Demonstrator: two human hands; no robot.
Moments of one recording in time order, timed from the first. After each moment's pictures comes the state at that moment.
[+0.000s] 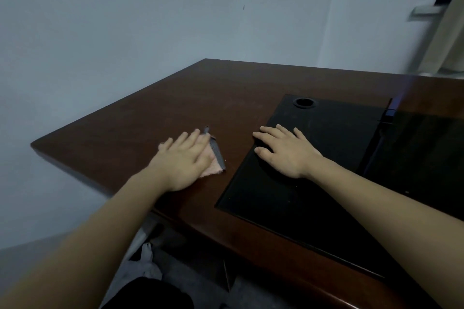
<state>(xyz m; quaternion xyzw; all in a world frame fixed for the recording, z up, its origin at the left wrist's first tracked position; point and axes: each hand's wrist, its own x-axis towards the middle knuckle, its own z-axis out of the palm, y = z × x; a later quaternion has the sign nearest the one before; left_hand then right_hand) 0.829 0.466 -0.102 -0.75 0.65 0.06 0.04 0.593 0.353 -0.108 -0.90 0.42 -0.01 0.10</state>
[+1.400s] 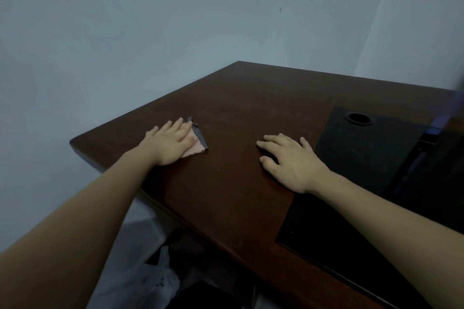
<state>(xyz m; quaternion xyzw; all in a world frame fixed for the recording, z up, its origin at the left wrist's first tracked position) 0.985 0.435 -0.100 -0.82 0.56 0.06 0.05 0.692 0.357 -0.102 -0.91 0.39 -0.03 0.12</state>
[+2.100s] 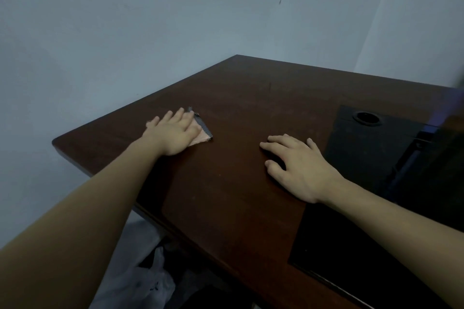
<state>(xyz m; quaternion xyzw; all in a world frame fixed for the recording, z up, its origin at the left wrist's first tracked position) 0.997 0.393 -0.107 -0.83 0.55 0.05 0.04 0.695 0.354 -0.105 -0.91 0.39 -0.04 0.12</state>
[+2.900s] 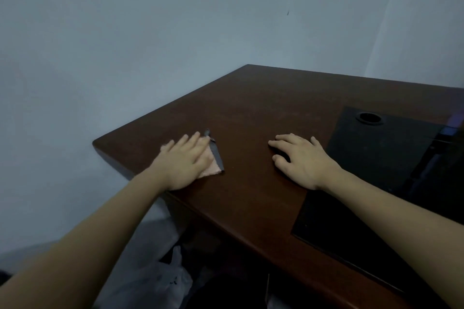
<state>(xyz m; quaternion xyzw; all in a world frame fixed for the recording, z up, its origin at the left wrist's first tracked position) 0.952 0.486 -0.102 -0.79 0.60 0.05 0.04 0.694 0.359 -0.101 -0.91 0.39 -0.03 0.12</state>
